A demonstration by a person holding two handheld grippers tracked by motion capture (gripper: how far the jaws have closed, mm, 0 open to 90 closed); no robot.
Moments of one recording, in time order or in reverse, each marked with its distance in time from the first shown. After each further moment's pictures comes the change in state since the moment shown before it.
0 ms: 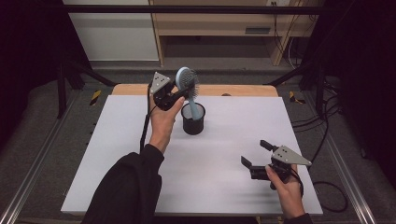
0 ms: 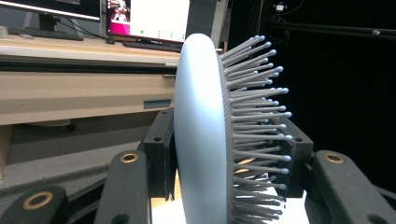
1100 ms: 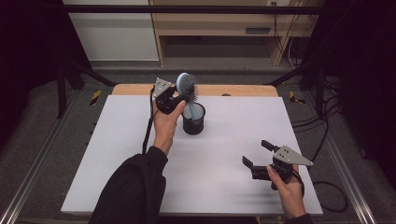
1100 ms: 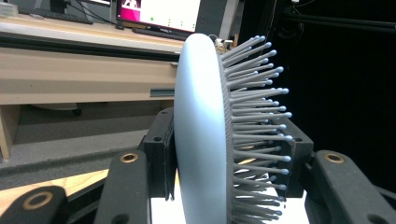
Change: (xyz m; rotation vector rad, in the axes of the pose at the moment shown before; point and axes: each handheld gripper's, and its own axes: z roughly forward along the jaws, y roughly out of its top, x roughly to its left) left arm 0.007 -0.026 0.008 0.030 0.038 -0.043; right arm -0.002 0.000 -0.003 -0.007 -0.006 0.007
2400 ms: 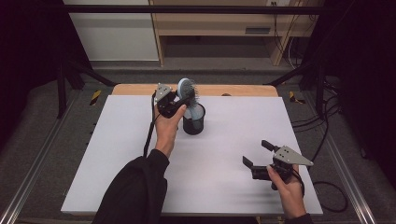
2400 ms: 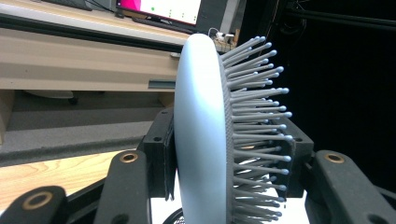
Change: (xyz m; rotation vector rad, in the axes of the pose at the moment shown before) left arm 0.004 -0.019 0.004 0.013 -0.003 -0.044; right arm 0.000 0.000 0.000 0.004 -0.001 -0.001
